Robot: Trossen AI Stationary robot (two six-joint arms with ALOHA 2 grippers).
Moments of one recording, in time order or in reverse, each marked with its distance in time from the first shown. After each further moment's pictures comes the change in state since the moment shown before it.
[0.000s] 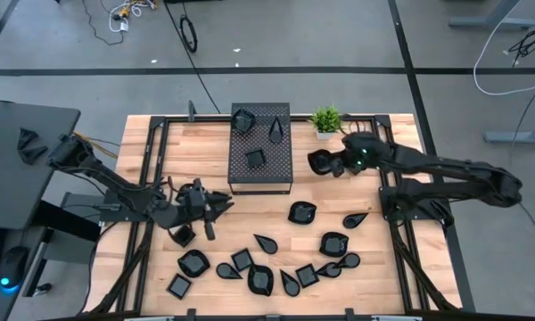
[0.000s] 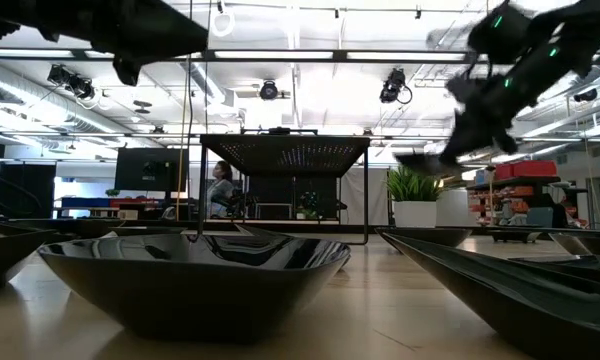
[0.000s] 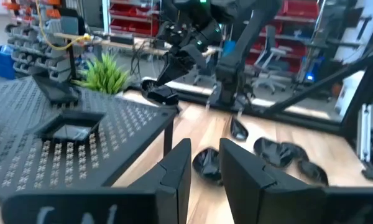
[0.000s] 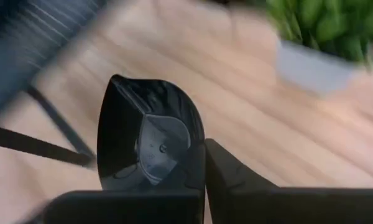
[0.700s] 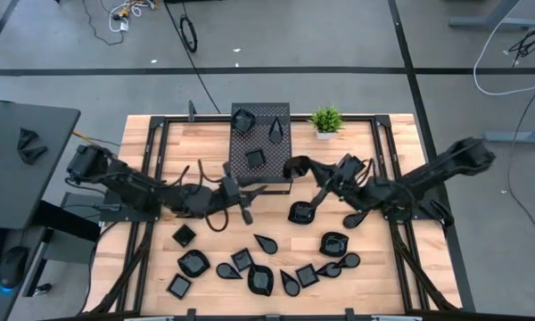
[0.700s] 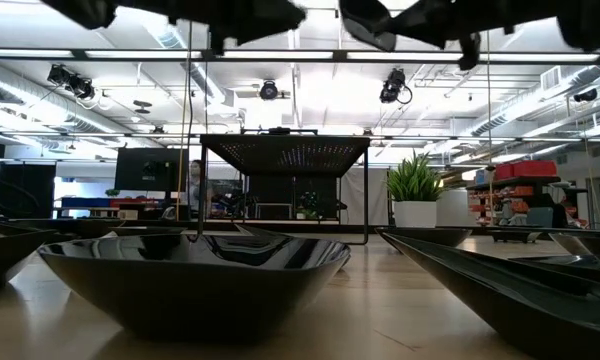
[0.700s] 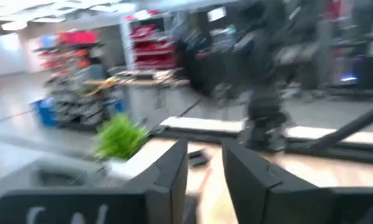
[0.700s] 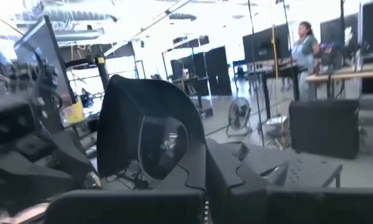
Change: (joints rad) left arm 0.263 0.336 0.334 0.152 0.198 0.298; right arm 0.731 0.443 0.003 1.415 0.821 -0.553
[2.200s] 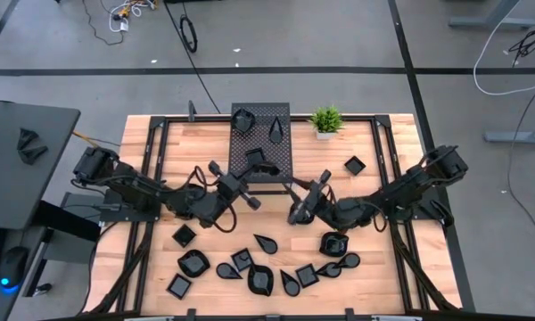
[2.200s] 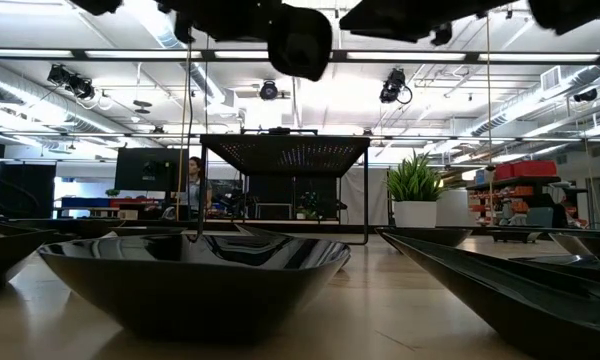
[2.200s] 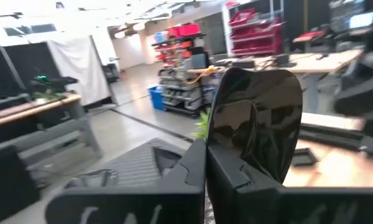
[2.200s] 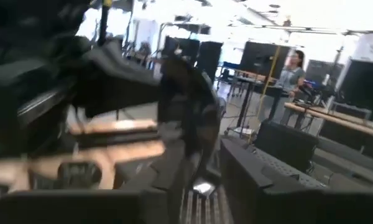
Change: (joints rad) left arm -0.053 0.060 0.086 -0.007 -0.556 0.135; right arm 0.090 0.287 0.246 -0.129 0.109 -0.277
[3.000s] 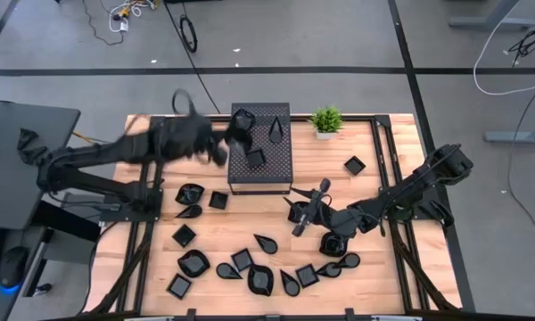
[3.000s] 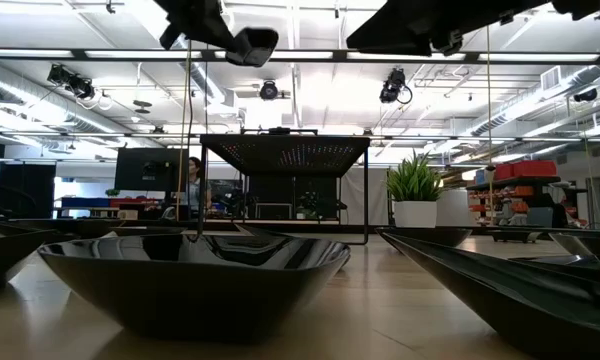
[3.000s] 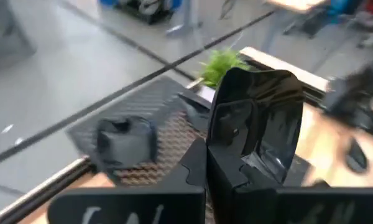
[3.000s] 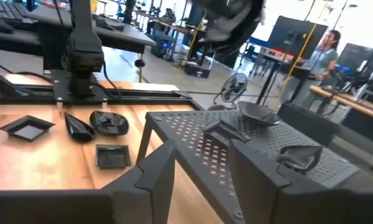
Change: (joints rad) left arm 0.530 -0.436 0.300 -1.302 0.784 -0.566; right arm 0.049 -0.042 -0.001 -0.330 -0.017 0.220
